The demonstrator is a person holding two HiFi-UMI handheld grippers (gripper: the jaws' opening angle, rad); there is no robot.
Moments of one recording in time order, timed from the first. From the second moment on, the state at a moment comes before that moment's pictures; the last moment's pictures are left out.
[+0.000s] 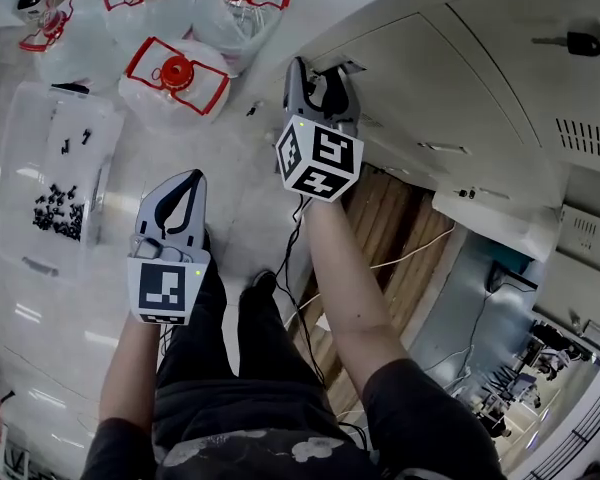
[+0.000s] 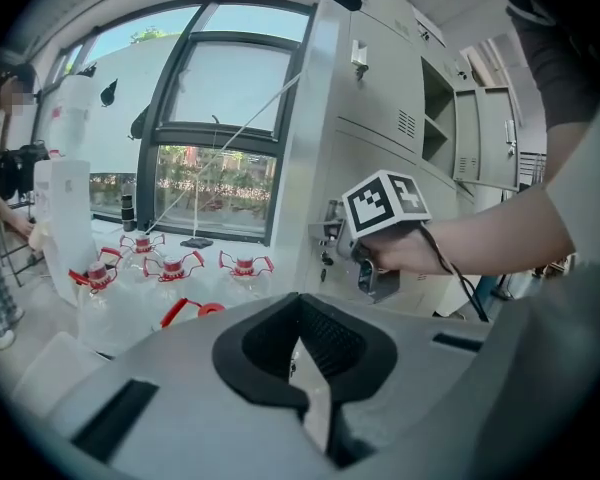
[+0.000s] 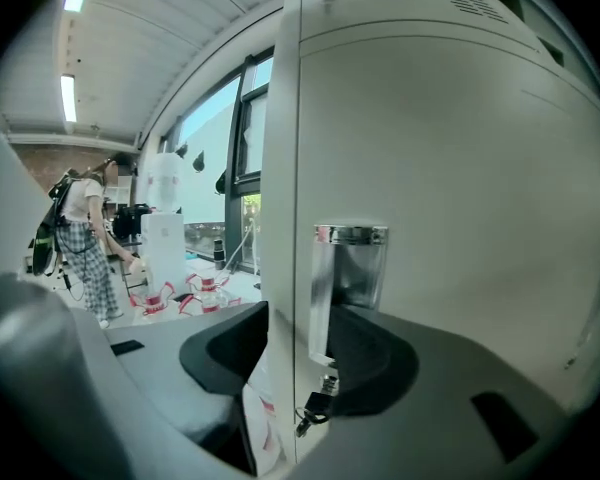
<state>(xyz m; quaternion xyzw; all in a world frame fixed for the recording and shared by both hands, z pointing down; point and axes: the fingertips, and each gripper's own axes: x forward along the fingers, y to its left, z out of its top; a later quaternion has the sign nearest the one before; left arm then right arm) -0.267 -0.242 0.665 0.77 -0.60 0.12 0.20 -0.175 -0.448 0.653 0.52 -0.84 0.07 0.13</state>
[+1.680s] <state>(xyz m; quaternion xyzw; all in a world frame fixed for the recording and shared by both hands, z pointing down) -0.184 -0.150 0.651 0.77 -0.59 0.16 0.19 -0.105 -0.300 0.656 0.48 -0.85 0.17 0.15</state>
